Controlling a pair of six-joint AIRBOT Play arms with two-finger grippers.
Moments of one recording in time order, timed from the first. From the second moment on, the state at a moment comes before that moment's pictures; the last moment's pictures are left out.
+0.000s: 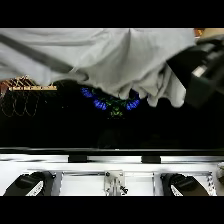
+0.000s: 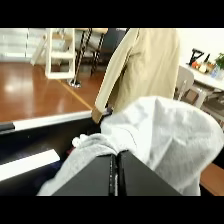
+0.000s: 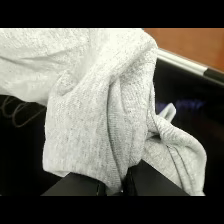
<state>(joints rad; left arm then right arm) -0.22 -0.71 1.72 0.94 -0.98 -1.48 0.34 -0.76 1.56 2.01 -1.11 -1.84</state>
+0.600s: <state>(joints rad) -0.22 -0.80 1.36 1.22 -1.15 -1.58 0.39 -0.82 1.00 1.94 -1.32 -1.61</state>
